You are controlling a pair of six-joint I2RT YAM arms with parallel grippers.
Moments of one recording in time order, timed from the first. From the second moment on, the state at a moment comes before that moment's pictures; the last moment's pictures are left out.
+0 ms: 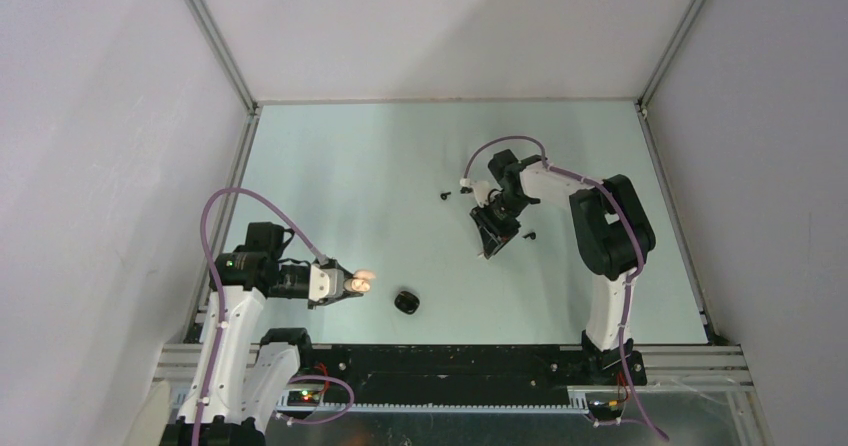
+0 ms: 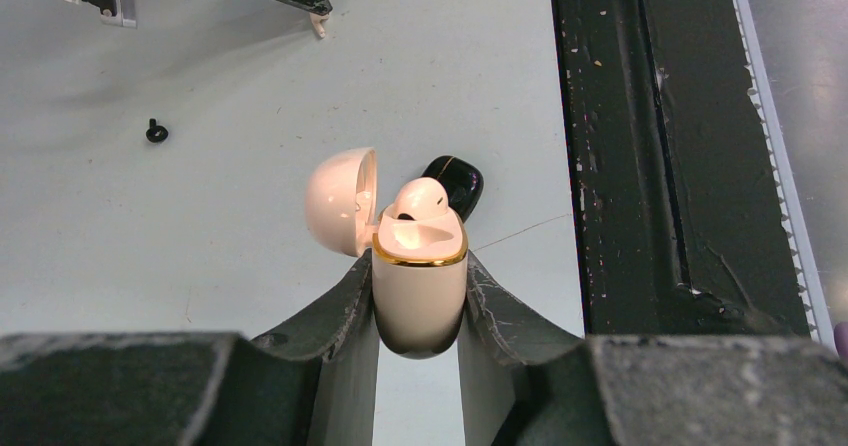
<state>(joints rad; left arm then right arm) 0.03 0.76 0.72 -1.34 1.17 1.62 0.44 1.97 1.32 -0.85 -0.48 -0.28</state>
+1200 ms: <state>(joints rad) -0.04 0.84 0.78 -0.83 1.11 1.06 0.54 1.60 1.48 -0.76 -0.31 -0.35</state>
